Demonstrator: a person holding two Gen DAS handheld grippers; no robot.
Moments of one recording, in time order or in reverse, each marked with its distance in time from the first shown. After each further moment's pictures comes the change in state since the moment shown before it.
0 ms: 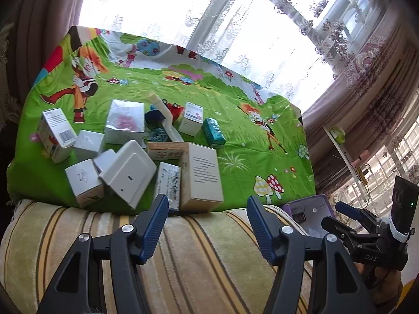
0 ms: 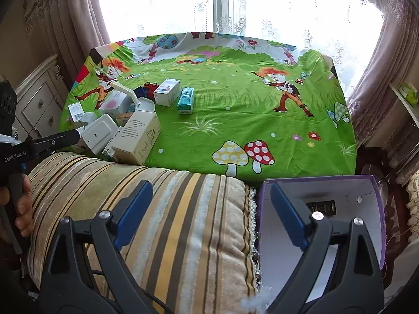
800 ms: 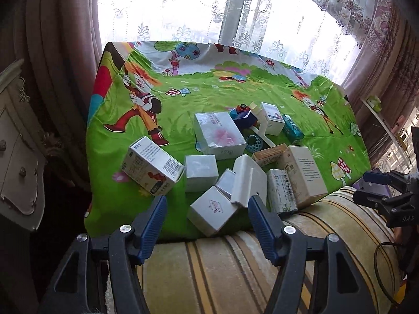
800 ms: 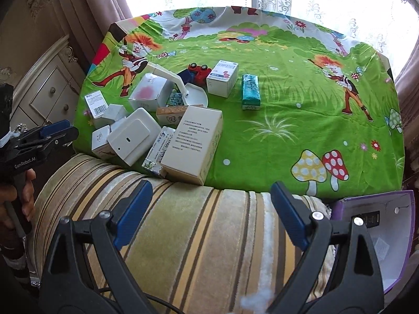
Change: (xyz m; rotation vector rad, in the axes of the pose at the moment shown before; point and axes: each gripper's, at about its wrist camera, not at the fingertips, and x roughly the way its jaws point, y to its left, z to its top) left arm -0.016 0.100 0.041 0.215 0.057 0.239; right arm 0.077 0.090 0.045 -0.011 0.148 0.106
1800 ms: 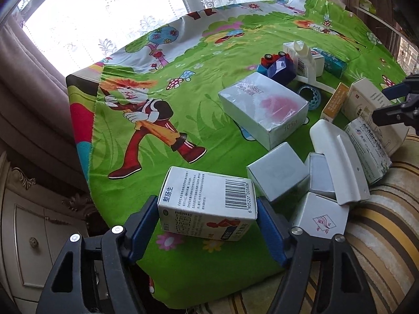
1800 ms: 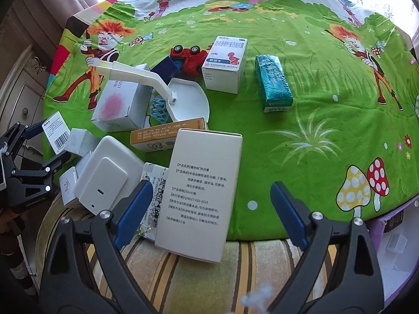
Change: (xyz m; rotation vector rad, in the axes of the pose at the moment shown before) left arm 0.084 0.016 0.028 0.449 0.147 0.207; right arm 0.099 0.006 0.051 0.116 0.153 -0.025
